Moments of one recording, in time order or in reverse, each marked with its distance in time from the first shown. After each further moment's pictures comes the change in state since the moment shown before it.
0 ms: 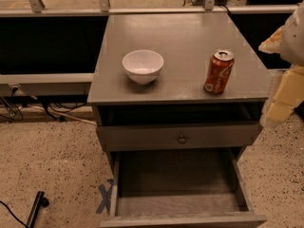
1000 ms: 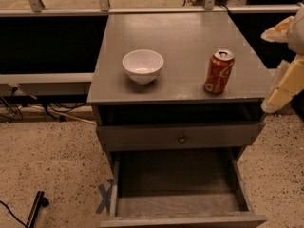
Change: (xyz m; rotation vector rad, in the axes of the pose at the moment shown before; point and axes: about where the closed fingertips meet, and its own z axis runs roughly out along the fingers) arm 0.003 -0.037 0.007 0.058 -0.135 -0.030
